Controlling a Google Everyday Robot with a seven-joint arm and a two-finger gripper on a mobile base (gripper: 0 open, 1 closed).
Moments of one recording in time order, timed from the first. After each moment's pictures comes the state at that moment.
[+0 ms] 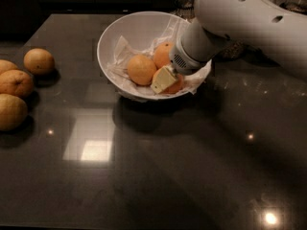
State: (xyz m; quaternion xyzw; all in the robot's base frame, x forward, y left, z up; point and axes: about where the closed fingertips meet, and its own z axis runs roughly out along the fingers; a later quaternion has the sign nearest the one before) arm 0.589 -0.057 0.866 -0.38 0.88 0.09 0.25
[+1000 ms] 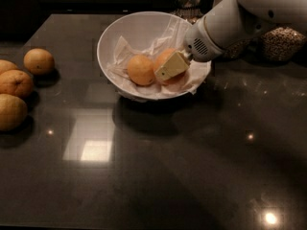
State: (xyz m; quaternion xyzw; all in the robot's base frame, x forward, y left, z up) arm 0.576 -0.061 0.922 -0.44 0.83 0.15 0.32
